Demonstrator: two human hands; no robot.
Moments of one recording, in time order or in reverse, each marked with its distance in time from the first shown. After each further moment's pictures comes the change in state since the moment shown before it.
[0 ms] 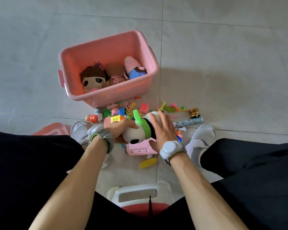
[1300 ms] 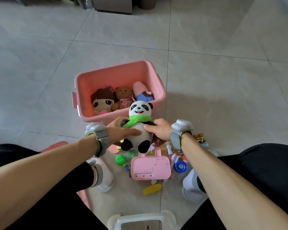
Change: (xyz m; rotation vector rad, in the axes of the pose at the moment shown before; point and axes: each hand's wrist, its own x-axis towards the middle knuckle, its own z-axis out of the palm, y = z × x) left_hand -0.013 0.059 -0.048 0.168 0.031 0.339; right_hand 0.084 -0.058 -0.097 0.678 -0.428 0.225
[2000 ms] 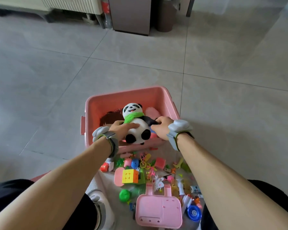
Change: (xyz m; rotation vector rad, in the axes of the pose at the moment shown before) left_hand 0.119 0.051 -0.063 -0.246 0.201 -0.076; right_hand 0.099 -0.105 -0.035 -0.251 0.124 0.016
